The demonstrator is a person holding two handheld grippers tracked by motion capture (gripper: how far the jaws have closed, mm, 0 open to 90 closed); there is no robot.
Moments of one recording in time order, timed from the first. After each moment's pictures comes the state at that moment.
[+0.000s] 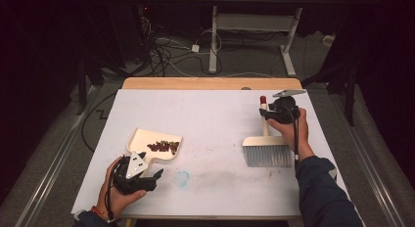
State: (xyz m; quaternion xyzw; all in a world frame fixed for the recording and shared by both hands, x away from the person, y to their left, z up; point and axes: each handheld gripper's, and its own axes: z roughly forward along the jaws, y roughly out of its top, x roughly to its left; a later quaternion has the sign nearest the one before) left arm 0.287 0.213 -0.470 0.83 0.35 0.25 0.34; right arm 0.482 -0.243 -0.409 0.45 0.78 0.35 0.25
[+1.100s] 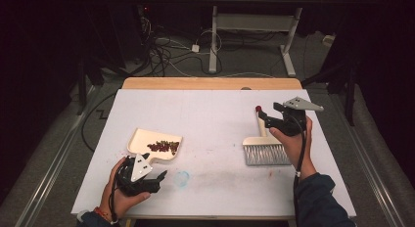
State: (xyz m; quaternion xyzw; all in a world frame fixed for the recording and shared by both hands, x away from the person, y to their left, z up) left arm 0.283 0.203 -0.470 0.84 0.34 0.26 0.34; right arm 0.420 -0.238 -0.392 0.42 0.73 0.46 0.28
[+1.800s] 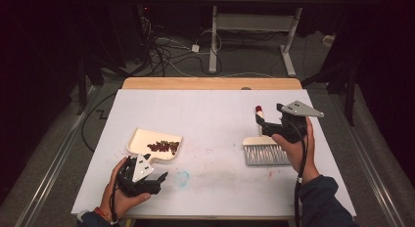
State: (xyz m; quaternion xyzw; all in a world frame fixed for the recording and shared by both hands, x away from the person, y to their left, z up) left arm 0.283 0.202 -0.470 0.84 0.33 0.26 0.33; right arm 0.394 -0.227 -0.379 0.40 0.73 0.46 0.32
